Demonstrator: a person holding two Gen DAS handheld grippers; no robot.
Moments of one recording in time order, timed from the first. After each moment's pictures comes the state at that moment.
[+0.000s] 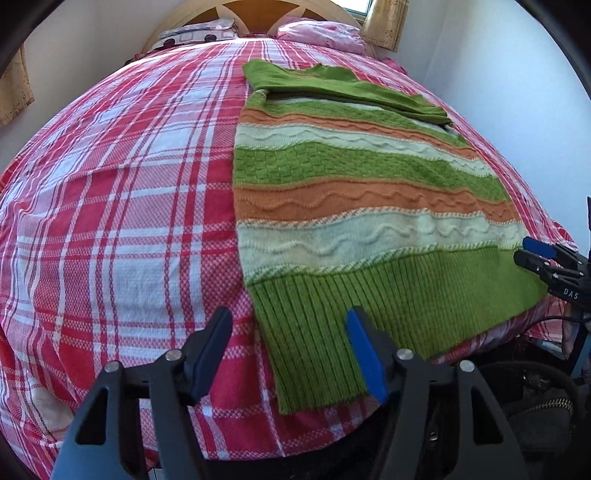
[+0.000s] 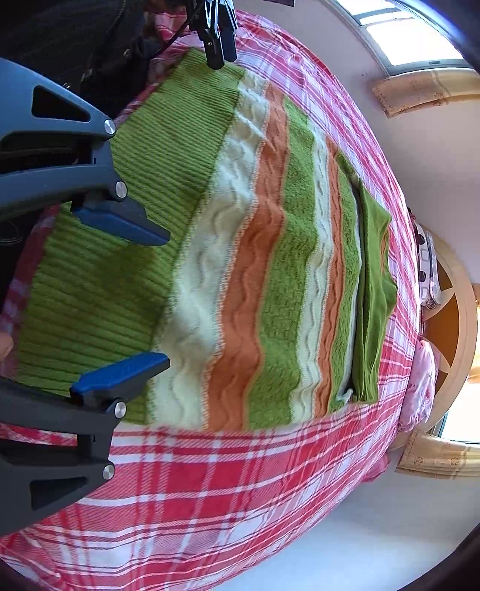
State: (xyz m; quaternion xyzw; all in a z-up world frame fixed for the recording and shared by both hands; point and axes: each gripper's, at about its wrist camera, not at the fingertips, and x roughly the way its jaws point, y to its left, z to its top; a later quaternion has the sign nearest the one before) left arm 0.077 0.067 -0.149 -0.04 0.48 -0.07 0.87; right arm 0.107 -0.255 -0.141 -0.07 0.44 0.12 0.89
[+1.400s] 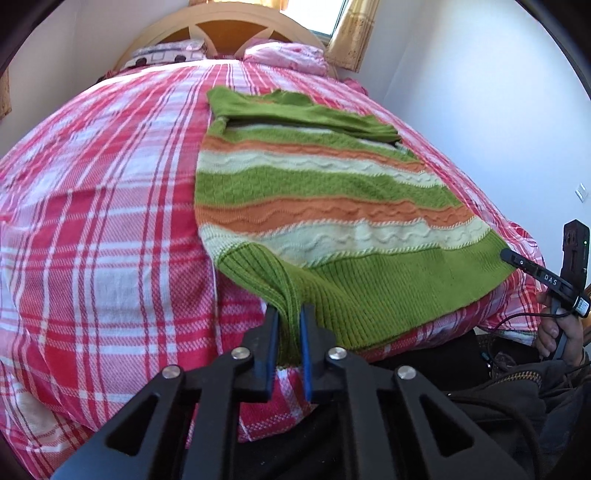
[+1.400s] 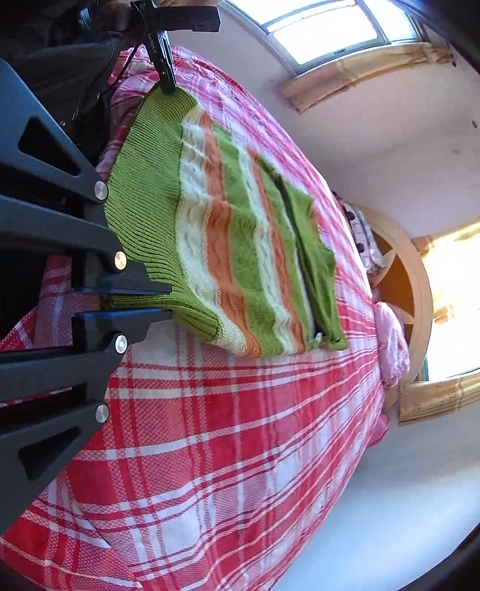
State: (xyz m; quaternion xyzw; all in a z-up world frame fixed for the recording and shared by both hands) left arm 0.055 0.068 -0.122 -0.06 0.43 -0.14 0.89; right arm 0.051 -0.327 -0.113 0.08 0.35 0.11 0.93
